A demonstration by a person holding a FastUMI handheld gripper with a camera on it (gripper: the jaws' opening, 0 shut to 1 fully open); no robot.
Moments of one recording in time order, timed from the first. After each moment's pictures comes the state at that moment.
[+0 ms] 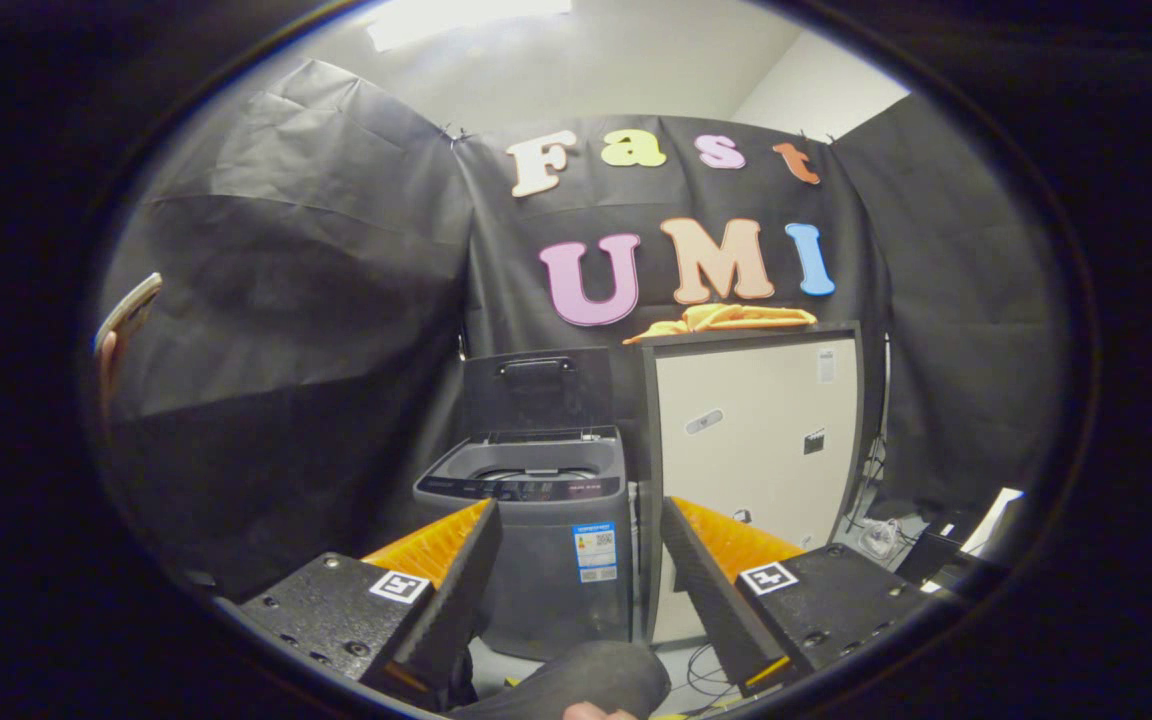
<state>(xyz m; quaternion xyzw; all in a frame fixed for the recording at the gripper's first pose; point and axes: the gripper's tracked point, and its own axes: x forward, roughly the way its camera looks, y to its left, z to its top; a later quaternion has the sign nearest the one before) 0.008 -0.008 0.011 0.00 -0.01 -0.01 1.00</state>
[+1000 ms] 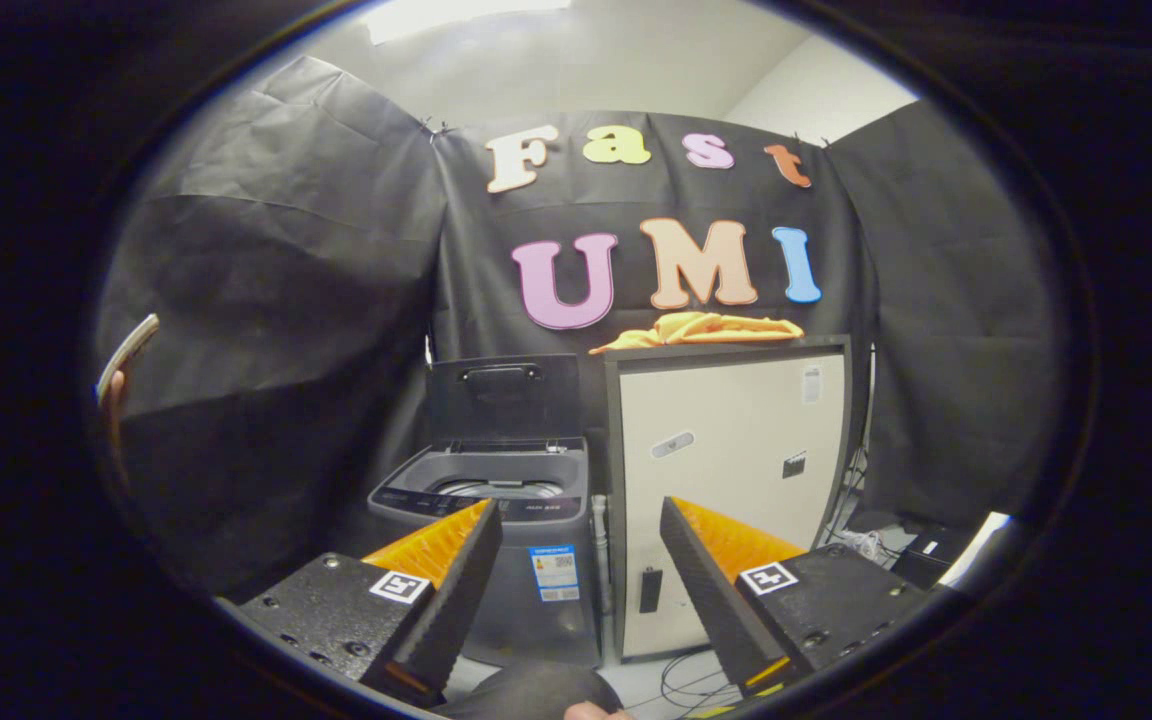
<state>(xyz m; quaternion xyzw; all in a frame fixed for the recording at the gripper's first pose) 0.061 -0.053 0.031 -0.01 -0.01 -0.04 1.00</state>
